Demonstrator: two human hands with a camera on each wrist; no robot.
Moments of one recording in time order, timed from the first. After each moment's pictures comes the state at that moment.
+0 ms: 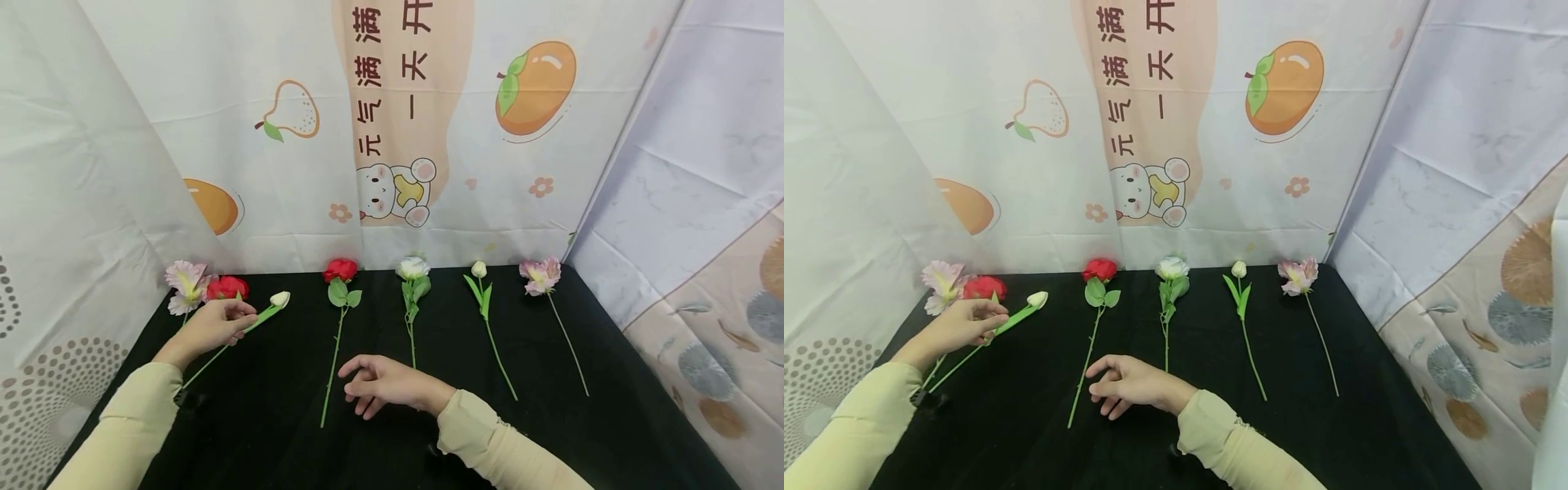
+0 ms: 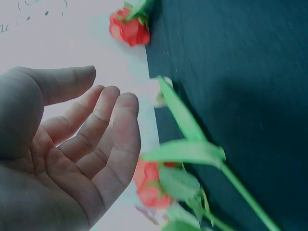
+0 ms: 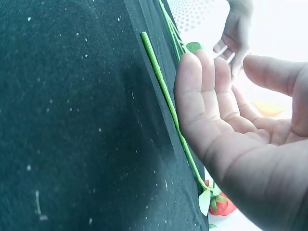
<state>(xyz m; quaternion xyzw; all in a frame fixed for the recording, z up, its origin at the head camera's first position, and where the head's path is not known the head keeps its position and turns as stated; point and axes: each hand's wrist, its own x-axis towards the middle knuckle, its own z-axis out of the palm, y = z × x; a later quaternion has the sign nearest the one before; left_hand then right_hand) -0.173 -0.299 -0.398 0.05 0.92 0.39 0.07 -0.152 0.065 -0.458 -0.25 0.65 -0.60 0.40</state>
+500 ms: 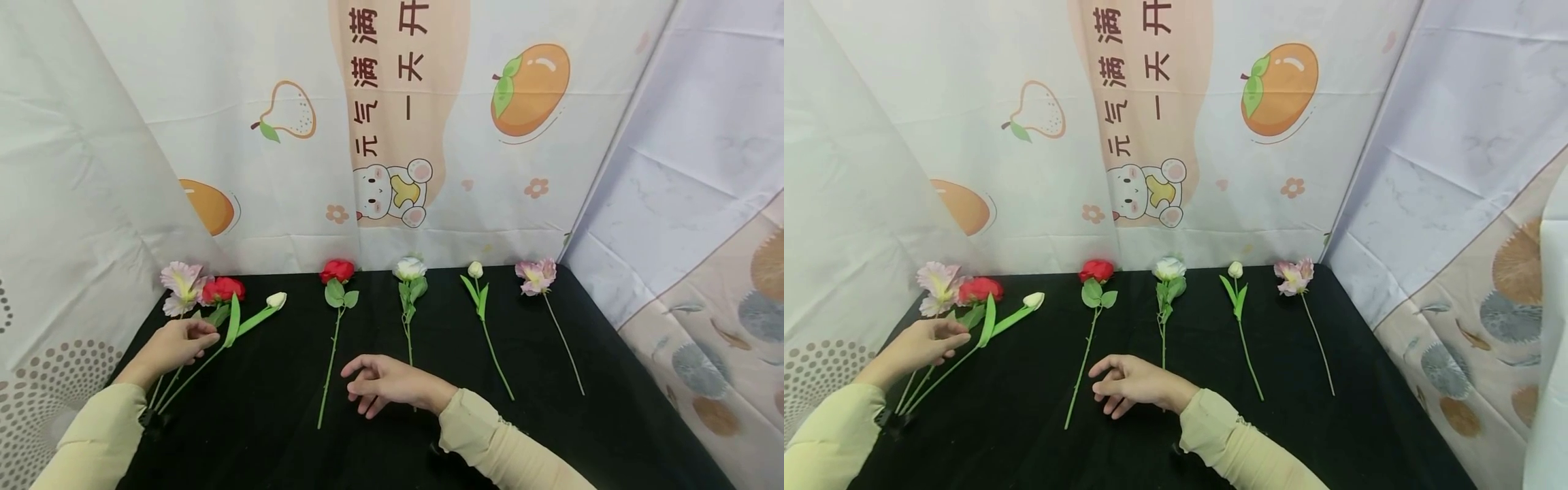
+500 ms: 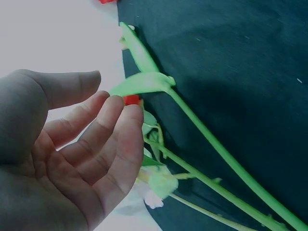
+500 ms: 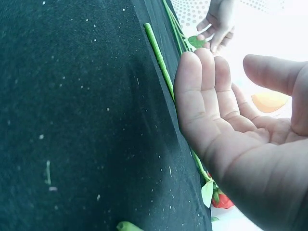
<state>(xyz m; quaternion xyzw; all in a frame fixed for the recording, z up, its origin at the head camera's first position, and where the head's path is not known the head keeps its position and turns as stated) -0.153 -0.353 -0.420 -0.01 0.95 0.32 0.07 -0.153 0.073 -0.457 -0.22 0.65 -0.60 0.40</state>
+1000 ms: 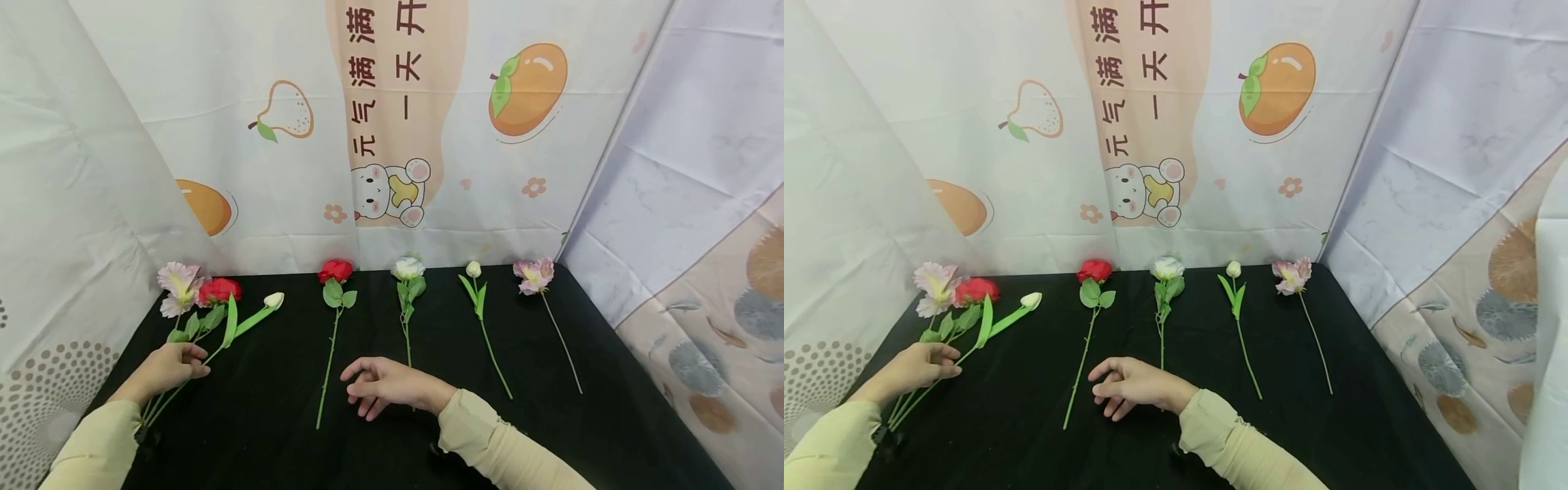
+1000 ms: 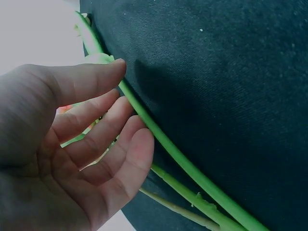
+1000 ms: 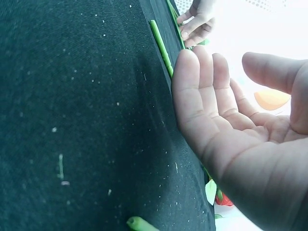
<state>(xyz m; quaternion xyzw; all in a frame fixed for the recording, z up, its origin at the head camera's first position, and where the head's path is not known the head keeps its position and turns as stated) -0.141 -0.371 -0.453 0.01 0.95 0.29 0.09 -0.153 0.074 -0.462 -0.22 0.66 -0.60 0.40</state>
